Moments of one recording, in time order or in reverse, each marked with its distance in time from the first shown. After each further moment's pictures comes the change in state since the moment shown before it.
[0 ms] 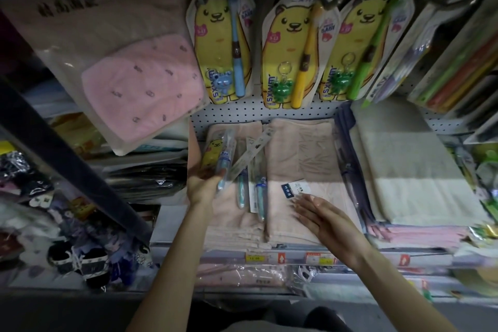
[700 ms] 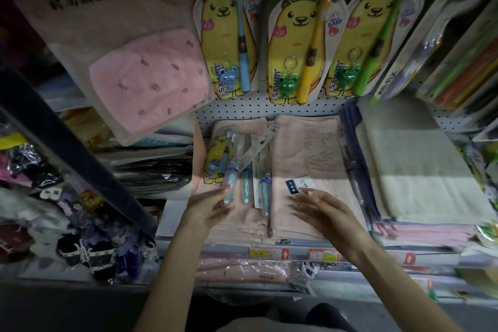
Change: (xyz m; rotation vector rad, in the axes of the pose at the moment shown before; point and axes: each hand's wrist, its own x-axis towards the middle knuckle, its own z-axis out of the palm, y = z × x) left_hand -0.059 0.008 -0.040 -0.100 -0.229 -0.400; right_hand -0.003 0.000 0.006 -0.176 -0.051 -0.059
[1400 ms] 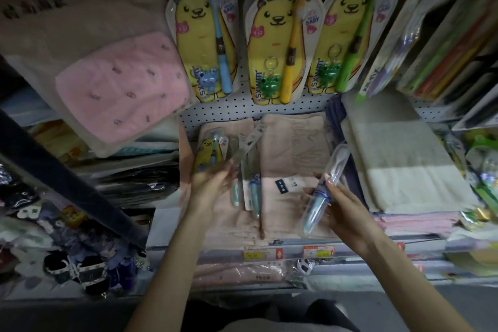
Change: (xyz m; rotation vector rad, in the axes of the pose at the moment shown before) left_hand -0.013 0.022 0.042 0.123 -0.151 0.380; right_hand -0.013 -0.029 -0.009 0.049 0.094 -0.048
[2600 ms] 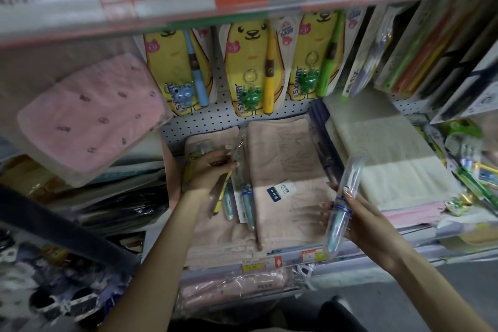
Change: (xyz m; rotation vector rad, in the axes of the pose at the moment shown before) left_hand 0.093 -0.001 0.019 0.276 -0.166 0.189; right_hand -0.025 -0.006 -0.033 -0.089 0.076 -0.012
